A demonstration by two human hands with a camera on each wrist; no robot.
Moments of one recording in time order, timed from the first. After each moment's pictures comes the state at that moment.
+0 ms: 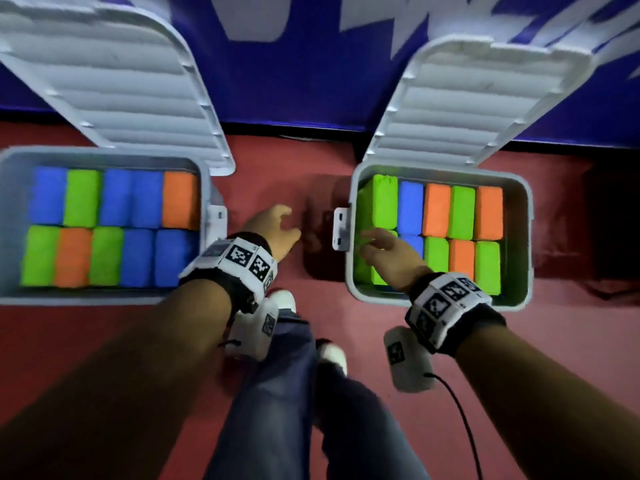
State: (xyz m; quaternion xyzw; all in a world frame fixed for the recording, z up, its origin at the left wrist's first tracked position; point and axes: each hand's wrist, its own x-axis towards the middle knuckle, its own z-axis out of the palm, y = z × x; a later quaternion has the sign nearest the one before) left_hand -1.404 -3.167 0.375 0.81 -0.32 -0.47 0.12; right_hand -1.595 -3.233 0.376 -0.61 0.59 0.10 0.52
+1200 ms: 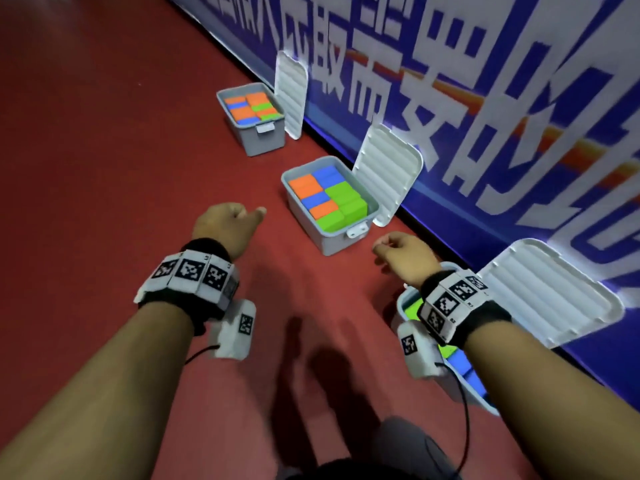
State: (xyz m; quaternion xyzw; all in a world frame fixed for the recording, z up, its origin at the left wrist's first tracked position) left_hand -1.035 -2.297 0.801 0.93 0.07 -0.05 0.35; right_hand -1.070 -2.559 0.746 -0.87 0.17 0.09 0.46
